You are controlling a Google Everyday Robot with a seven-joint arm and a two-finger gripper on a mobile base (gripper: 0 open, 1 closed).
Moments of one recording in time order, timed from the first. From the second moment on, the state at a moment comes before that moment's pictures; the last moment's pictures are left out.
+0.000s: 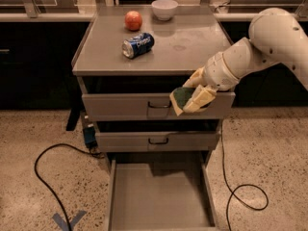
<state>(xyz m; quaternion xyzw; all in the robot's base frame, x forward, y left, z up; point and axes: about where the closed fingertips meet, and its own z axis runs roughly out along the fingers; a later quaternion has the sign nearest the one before) 0.603 -0.115 0.816 -0.67 0.65 0.16 0.31</state>
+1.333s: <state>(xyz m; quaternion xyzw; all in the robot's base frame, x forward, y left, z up) 0.660 -0.092 0.933 -0.72 0.60 0.11 0.32</state>
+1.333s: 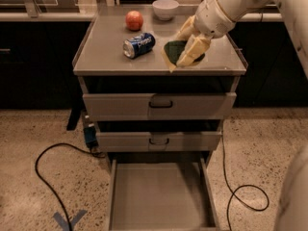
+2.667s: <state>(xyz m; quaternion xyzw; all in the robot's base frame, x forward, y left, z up) 0.820 -0.097 0.967 -0.69 0.61 -0.05 0.40</state>
